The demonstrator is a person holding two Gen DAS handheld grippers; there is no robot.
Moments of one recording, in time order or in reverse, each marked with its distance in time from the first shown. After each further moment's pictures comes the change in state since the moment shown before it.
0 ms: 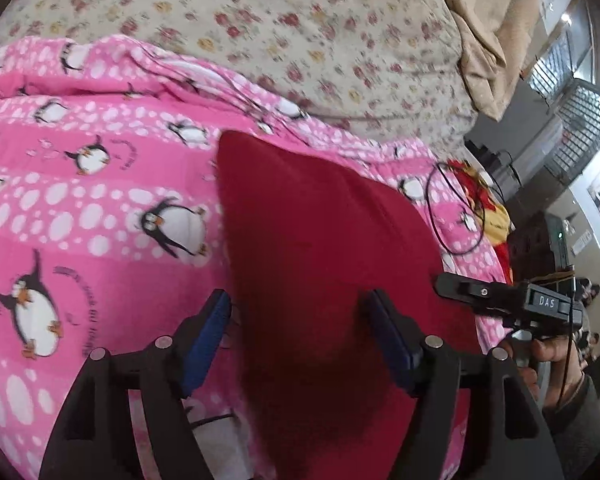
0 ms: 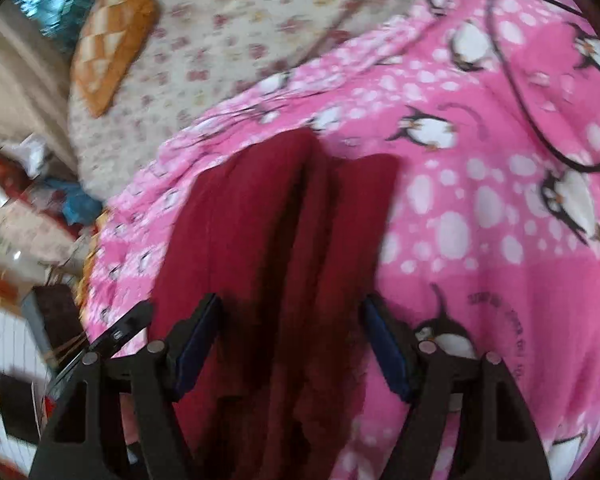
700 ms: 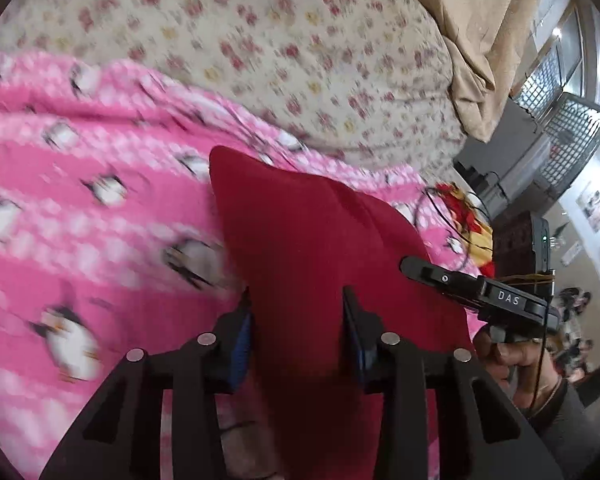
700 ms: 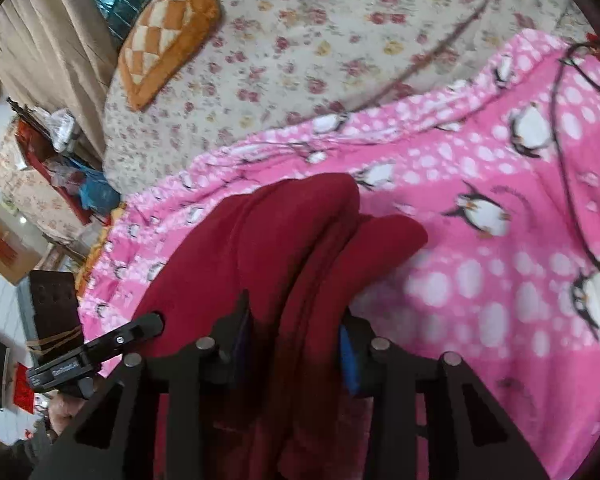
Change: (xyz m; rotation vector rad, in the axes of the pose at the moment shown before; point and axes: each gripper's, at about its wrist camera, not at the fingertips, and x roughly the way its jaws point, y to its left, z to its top) left arm -0.044 0.016 0.018 0.009 -0.101 -0.005; right arm 0.012 0.038 0.026 -0.146 -0.124 0.025
